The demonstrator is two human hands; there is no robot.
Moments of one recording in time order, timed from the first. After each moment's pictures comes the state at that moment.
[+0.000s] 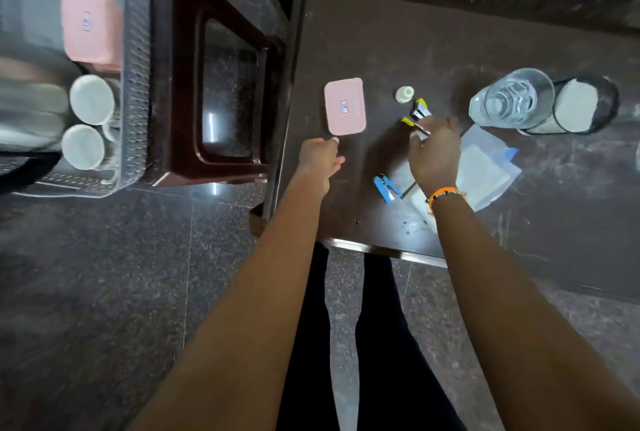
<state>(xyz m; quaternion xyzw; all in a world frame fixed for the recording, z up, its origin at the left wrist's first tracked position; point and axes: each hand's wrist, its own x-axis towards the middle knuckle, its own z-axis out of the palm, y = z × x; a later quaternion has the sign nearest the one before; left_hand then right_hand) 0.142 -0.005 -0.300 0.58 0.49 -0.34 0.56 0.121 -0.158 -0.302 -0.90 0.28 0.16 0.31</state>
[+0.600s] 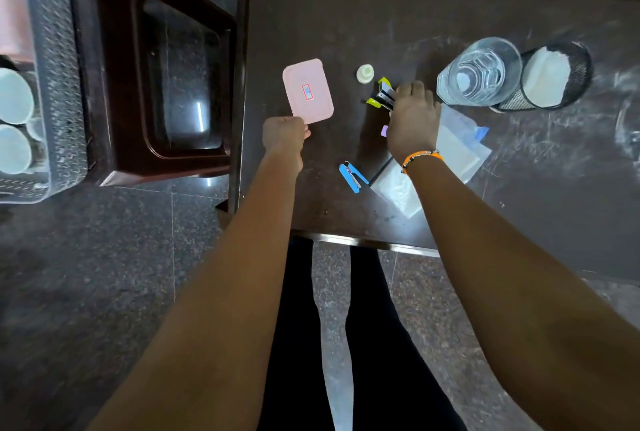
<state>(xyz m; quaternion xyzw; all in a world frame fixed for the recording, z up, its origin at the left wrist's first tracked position) 0.150 -0.040 -0.324 0.65 0.51 -0.27 0.50 0.133 -0.204 -0.350 -0.96 0.15 0.22 0.09</state>
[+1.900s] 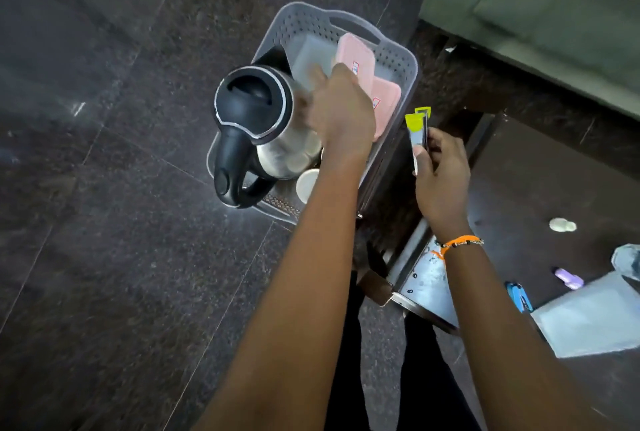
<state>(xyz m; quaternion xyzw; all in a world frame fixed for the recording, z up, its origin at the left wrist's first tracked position) 0.266 0.283 -0.166 0.88 0.34 -0.02 0.34 0.210 0.150 -0.195 -0.88 0.08 0.09 0.46</state>
